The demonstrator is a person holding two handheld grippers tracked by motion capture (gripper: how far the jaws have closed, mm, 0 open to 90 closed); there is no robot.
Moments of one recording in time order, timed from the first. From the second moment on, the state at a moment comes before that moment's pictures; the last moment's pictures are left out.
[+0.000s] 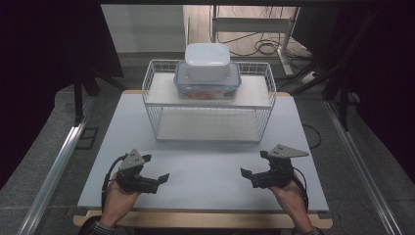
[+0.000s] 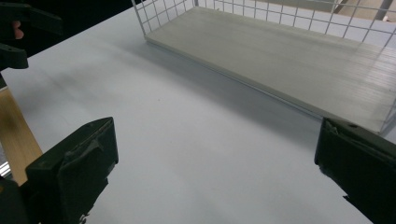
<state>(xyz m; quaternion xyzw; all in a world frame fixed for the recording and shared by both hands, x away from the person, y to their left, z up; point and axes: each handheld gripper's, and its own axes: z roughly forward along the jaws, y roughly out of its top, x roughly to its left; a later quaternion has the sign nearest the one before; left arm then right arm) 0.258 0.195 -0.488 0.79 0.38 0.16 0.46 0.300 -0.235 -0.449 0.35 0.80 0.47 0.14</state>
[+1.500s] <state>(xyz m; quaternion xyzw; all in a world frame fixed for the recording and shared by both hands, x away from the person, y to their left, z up) 0.259 0.198 -0.527 0.81 0.40 0.15 0.40 0.296 -0.263 -0.502 0.39 0.81 0.42 0.12</state>
